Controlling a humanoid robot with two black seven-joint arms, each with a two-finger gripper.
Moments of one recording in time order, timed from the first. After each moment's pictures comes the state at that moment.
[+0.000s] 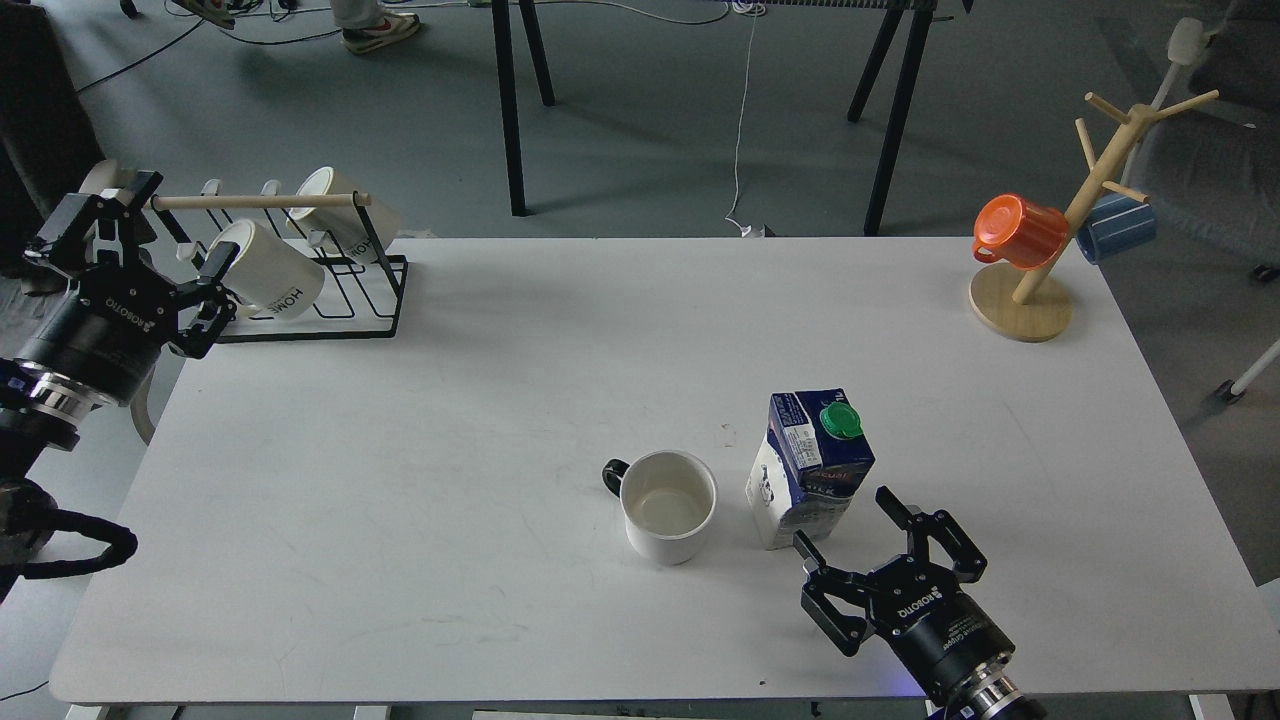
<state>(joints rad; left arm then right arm) -0.18 0.65 -1.15 -1.03 0.46 -0.49 -0.49 -0.16 -0.41 0.74 1.48 0.49 0.49 0.12</state>
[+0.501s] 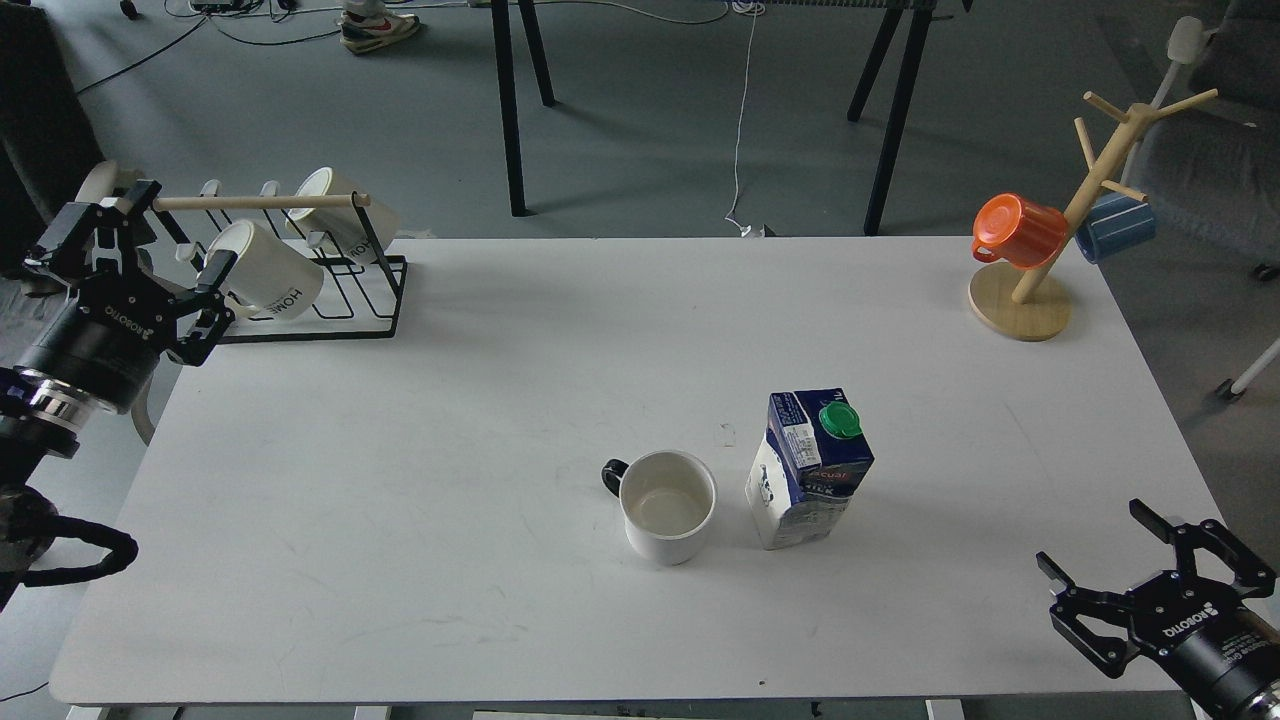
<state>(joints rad) -0.17 0.65 -1.15 -1.02 0.46 -0.49 -0.49 -0.35 -0.88 0.99 1.51 0.58 0.49 0.13</state>
